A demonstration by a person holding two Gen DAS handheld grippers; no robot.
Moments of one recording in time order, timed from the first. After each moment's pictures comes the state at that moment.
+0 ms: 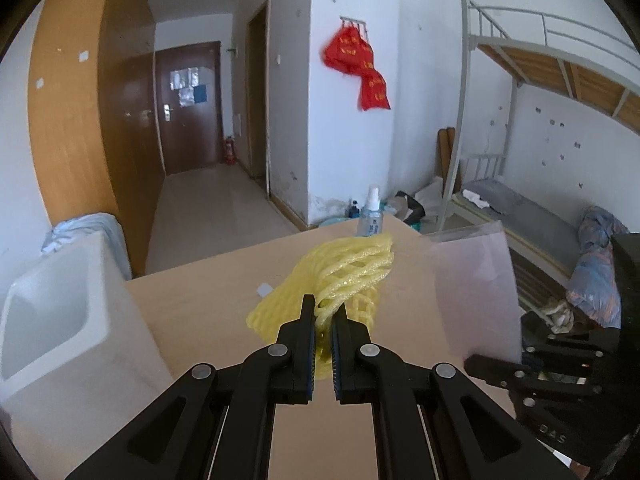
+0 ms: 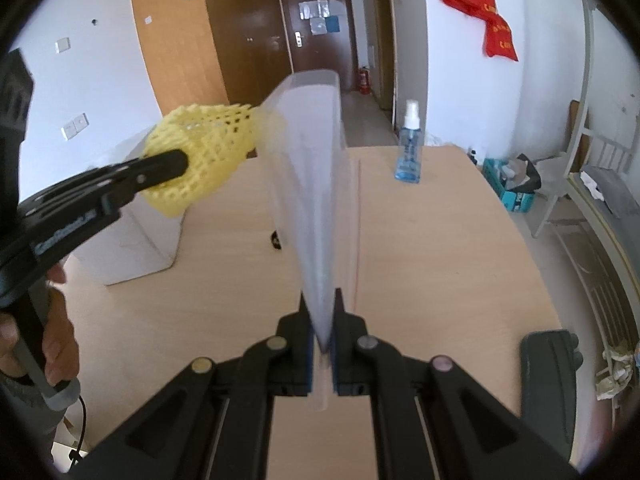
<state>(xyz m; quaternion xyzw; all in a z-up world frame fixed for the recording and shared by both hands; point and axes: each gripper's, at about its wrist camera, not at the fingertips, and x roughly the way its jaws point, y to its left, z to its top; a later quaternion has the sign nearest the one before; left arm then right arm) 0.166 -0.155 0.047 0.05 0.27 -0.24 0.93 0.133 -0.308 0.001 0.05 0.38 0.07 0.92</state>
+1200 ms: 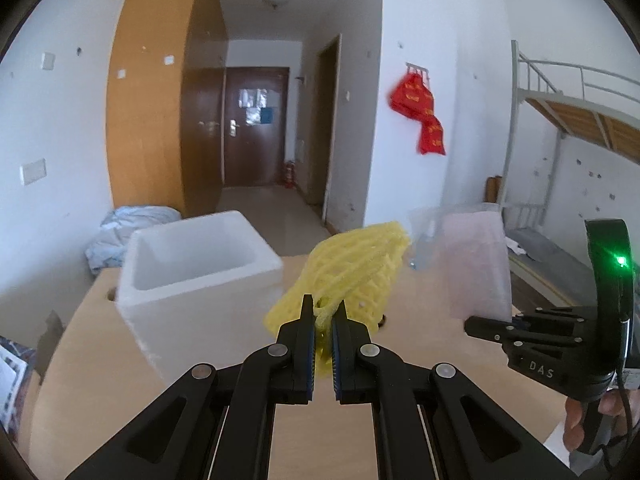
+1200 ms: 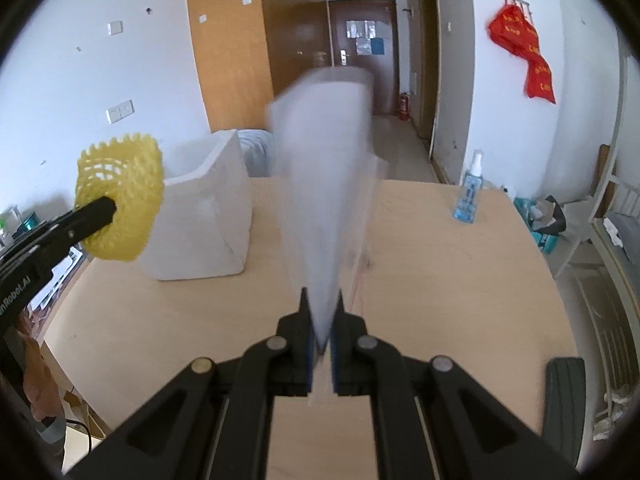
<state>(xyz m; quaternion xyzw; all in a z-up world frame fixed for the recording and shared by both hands) 0.070 -0.052 0.068 0.00 0.22 -0.14 0.97 0.111 -0.249 0.033 0.00 0.34 0.13 0.93</state>
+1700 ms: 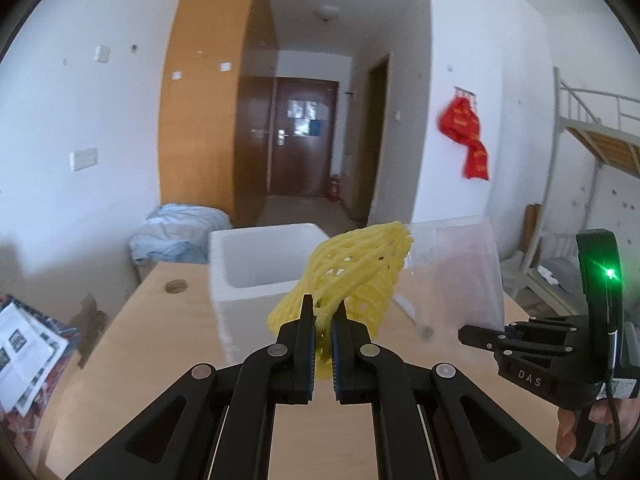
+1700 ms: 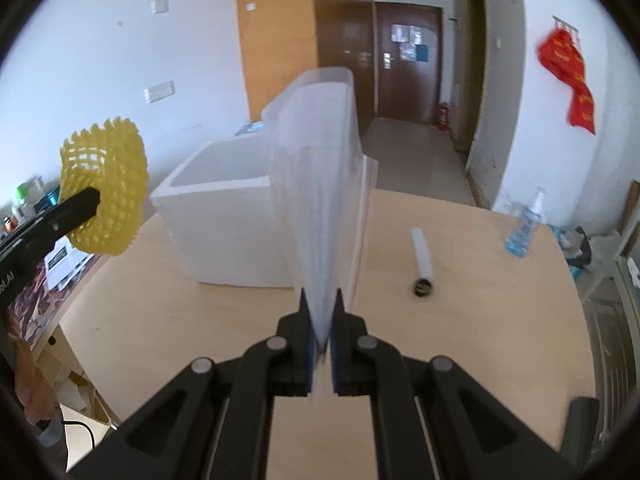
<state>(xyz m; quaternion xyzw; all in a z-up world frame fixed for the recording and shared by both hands) 0.036 0.012 0.082 -0.04 0.20 -0.05 0.98 0.120 -0.179 0.045 -0.04 0.34 0.20 0.92</state>
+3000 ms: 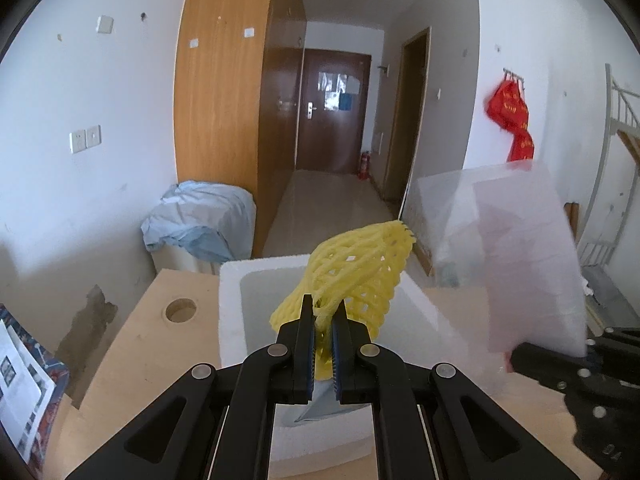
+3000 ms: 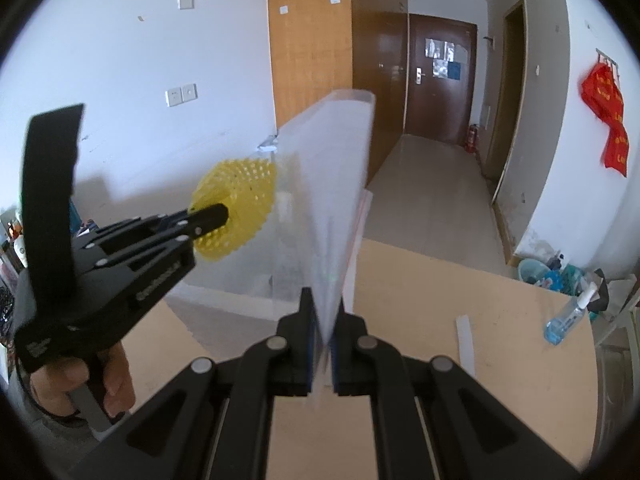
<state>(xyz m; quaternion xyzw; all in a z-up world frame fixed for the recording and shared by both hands) 0.210 0.047 0.072 -0.04 0.26 -0.01 0.97 0.202 -0.108 0.082 -0.06 0.32 0.24 0.92</state>
